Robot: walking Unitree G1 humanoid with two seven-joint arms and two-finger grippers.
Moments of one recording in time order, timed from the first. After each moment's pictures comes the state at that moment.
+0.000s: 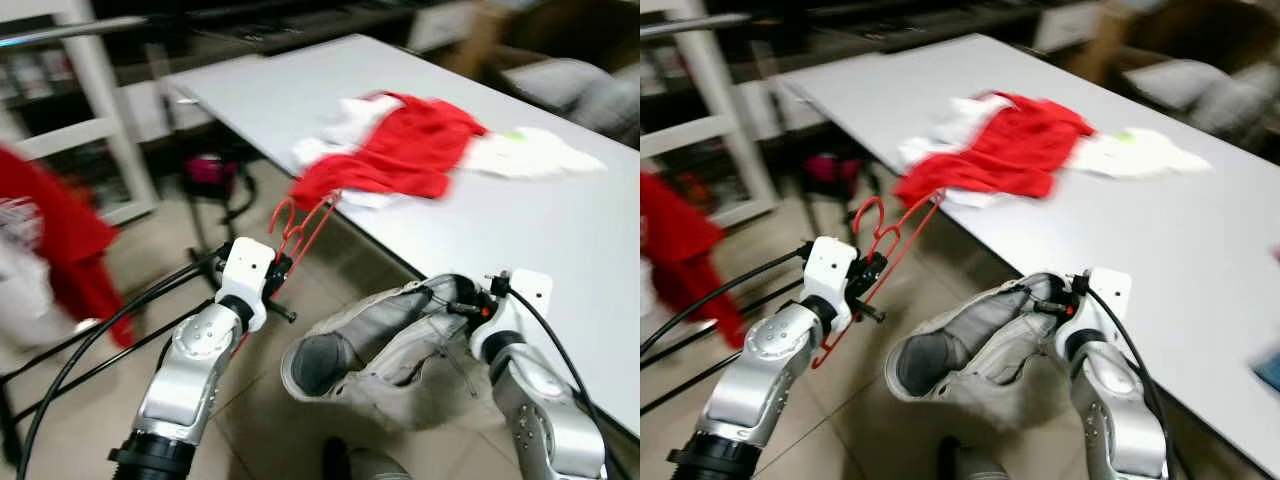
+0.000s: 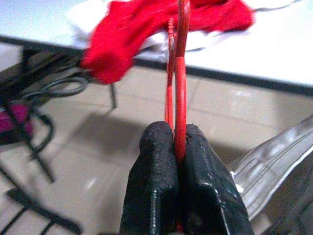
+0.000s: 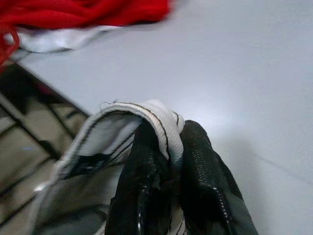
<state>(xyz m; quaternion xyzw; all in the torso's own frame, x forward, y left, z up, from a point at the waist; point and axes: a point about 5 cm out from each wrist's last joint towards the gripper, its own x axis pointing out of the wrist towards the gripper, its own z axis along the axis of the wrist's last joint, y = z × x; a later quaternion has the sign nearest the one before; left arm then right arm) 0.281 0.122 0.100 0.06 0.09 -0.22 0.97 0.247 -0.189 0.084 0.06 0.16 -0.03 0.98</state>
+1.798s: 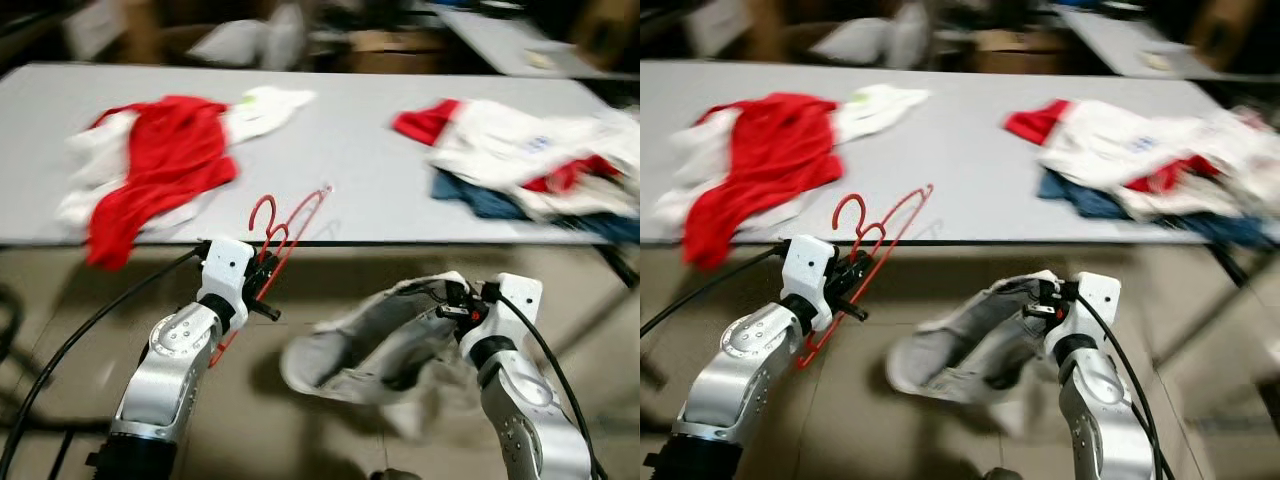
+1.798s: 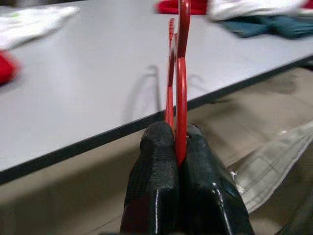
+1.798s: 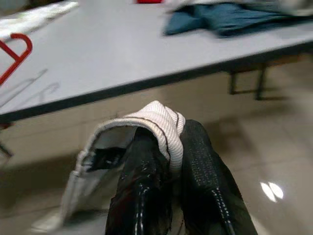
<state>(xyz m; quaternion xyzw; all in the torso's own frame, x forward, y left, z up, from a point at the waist) 0.280 0.140 0.104 0.05 0.09 -0.23 0.97 0.242 -0.176 0.084 0.08 0.12 -0.01 0.99</state>
